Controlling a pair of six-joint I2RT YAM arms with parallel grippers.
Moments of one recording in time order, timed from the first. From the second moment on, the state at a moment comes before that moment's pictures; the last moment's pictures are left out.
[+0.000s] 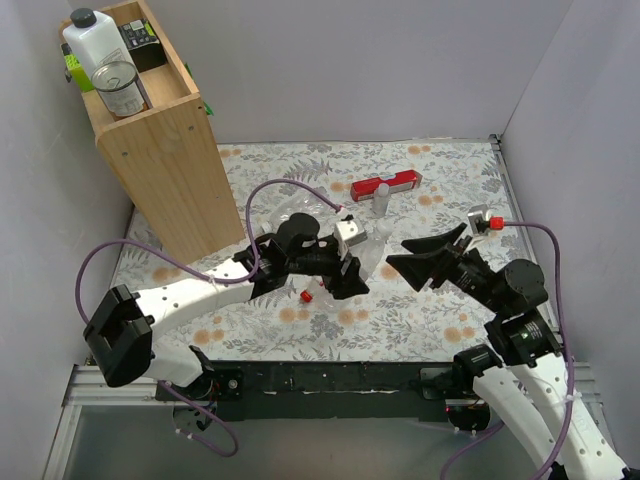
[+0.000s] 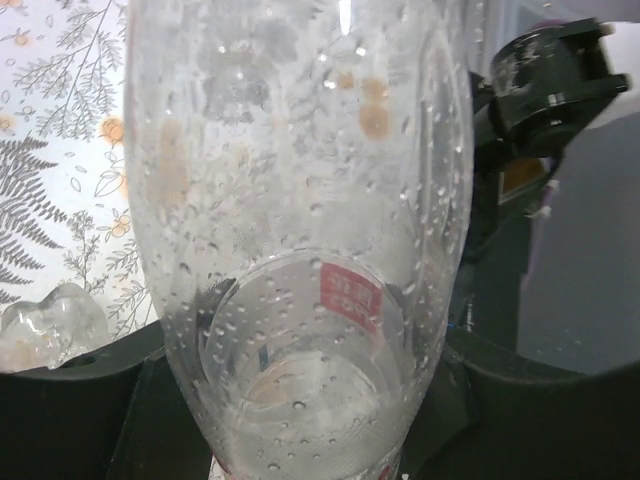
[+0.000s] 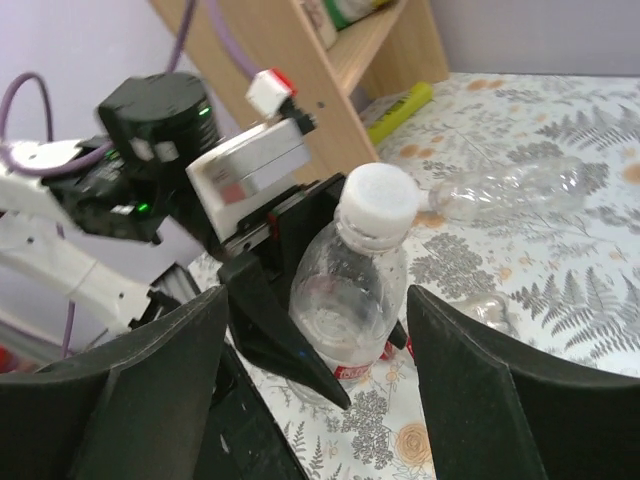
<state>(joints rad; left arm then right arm) -0.90 1.37 0.95 0.01 0.55 -0.09 0.41 0.45 0.61 -0.03 -0.54 0.57</state>
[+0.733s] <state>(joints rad) -1.05 1.49 0.98 -0.09 0.14 -0.09 0.41 0.62 0.60 -0.15 -0.27 0.78</state>
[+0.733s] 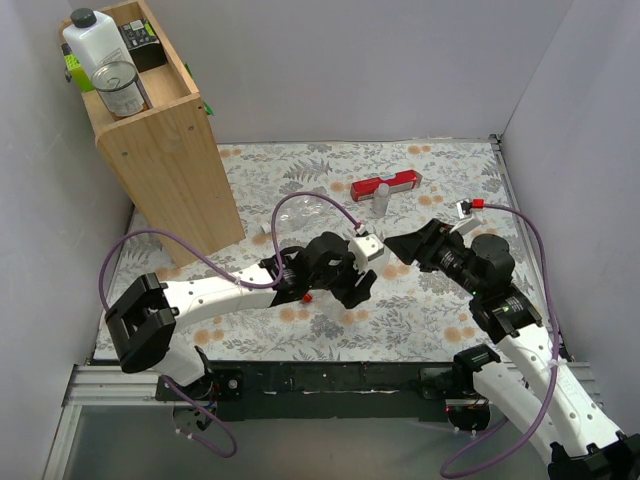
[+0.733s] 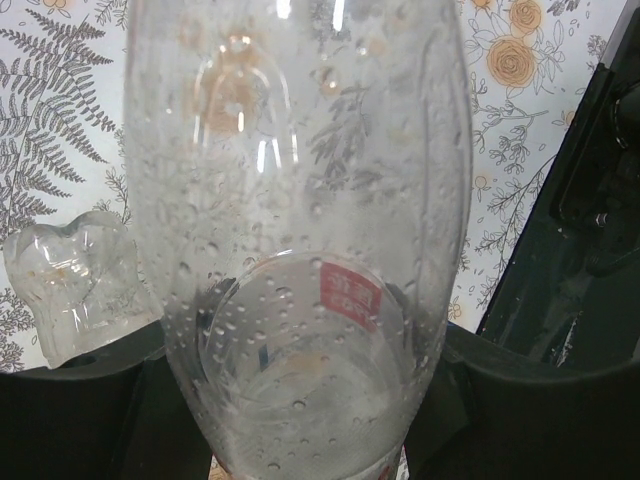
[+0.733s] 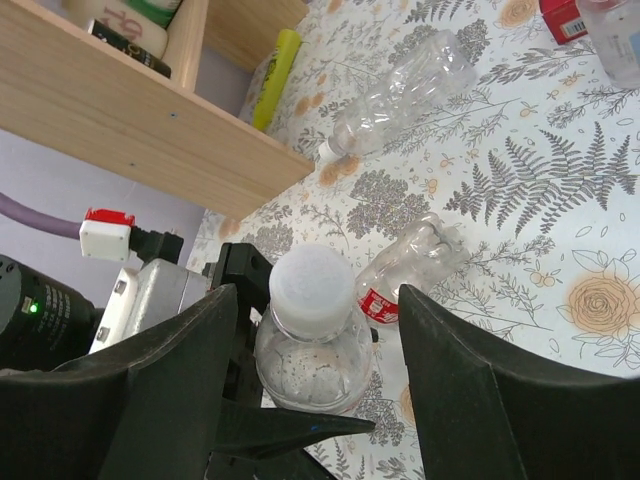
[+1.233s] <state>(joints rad) -1.07 1.50 1.00 -0.12 0.08 -0.08 0.43 0.70 0.63 -0.18 -0.24 0.79</state>
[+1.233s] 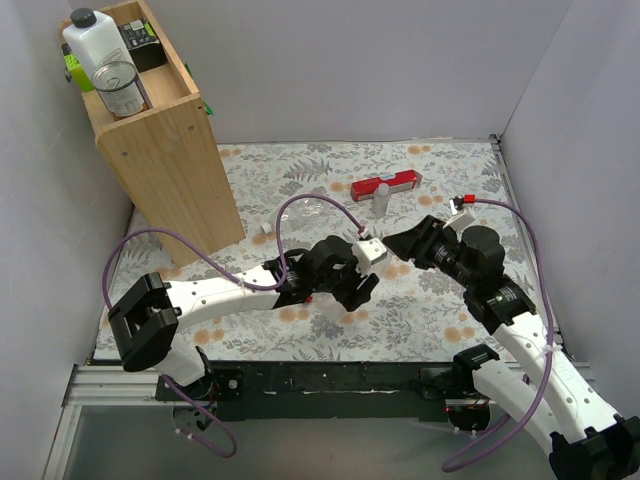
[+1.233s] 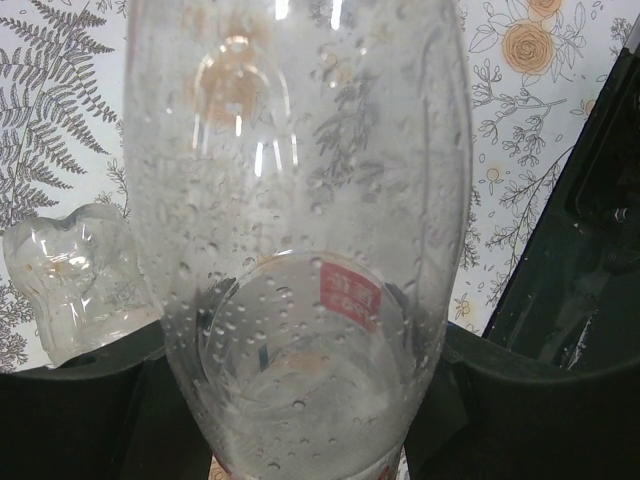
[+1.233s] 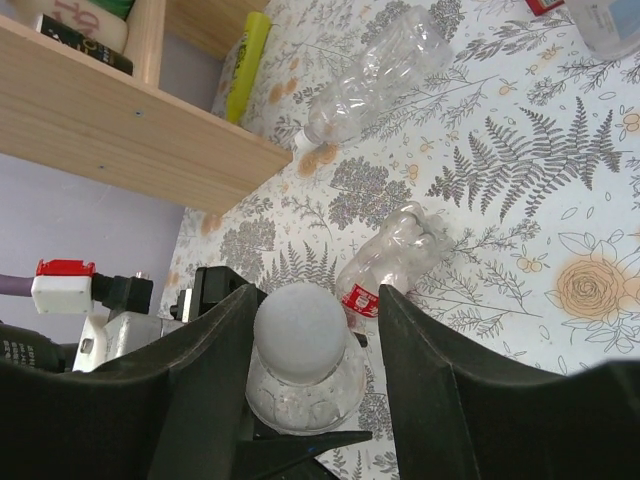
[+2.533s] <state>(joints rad) -0.83 1.44 1.00 -0.08 1.12 -0.08 0.43 0.78 0.77 0.10 -0.82 0.50</state>
